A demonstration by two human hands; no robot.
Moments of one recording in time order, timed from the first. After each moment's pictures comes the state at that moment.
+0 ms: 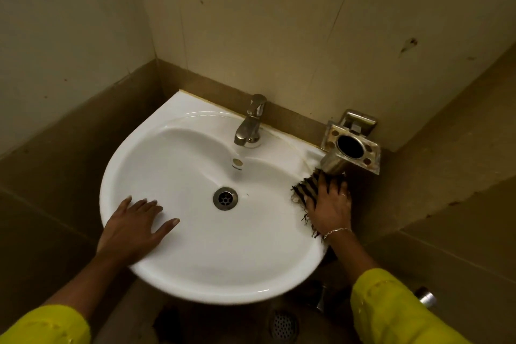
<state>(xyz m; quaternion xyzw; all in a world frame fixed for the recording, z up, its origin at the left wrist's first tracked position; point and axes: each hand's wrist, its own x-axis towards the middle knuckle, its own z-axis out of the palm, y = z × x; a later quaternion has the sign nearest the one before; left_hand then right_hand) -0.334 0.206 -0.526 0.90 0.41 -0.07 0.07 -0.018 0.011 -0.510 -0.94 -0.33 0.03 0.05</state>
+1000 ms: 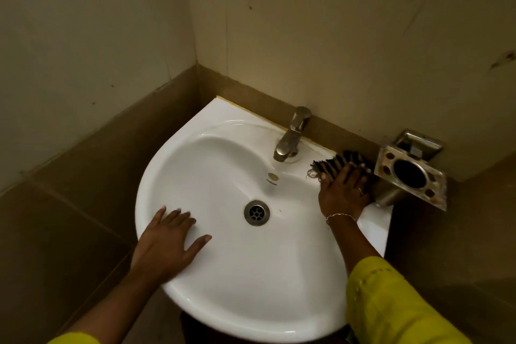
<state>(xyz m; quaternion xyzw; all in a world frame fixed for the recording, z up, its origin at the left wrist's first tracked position) -0.338 0.206 -0.538 0.92 0.40 -0.03 0.05 -0.019 0.108 -0.523 -0.96 -0.26 -0.02 0.11</state>
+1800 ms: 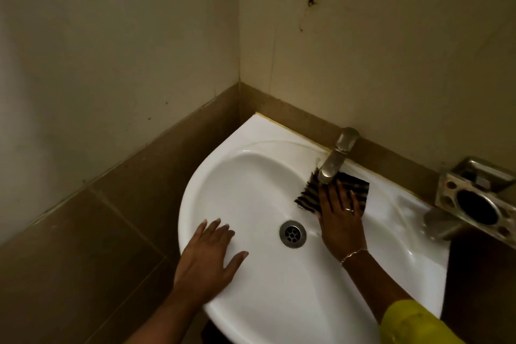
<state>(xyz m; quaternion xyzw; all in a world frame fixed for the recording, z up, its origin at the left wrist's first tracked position) -0.342 0.205 -0.538 0.90 0.41 0.06 0.10 -0.064 0.138 -0.543 -0.82 -0.56 -0.10 0.04</state>
